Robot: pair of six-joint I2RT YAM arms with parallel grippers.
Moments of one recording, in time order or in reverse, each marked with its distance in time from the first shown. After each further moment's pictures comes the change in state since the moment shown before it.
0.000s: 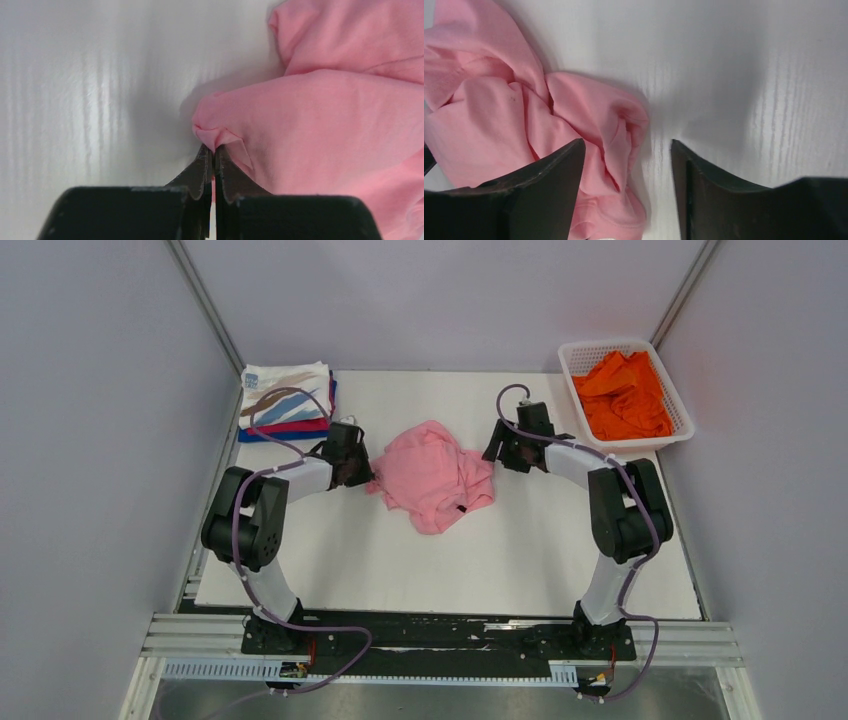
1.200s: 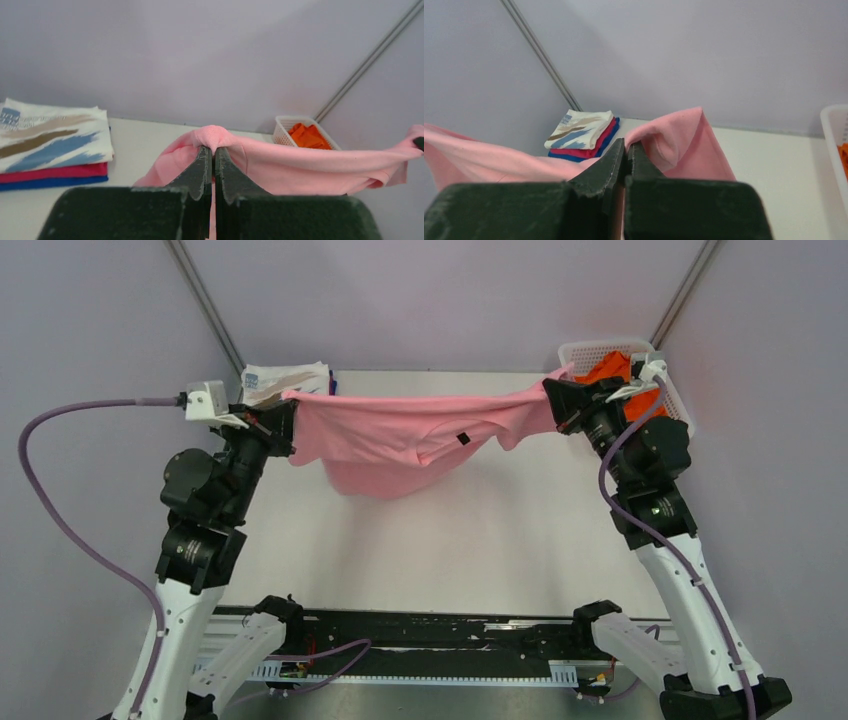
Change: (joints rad) left arm -0.002 -1.044 0.151 -0.195 -0.126 0.162; right arm 0.006 -0.909 -0.065 0.173 -0.037 -0.142
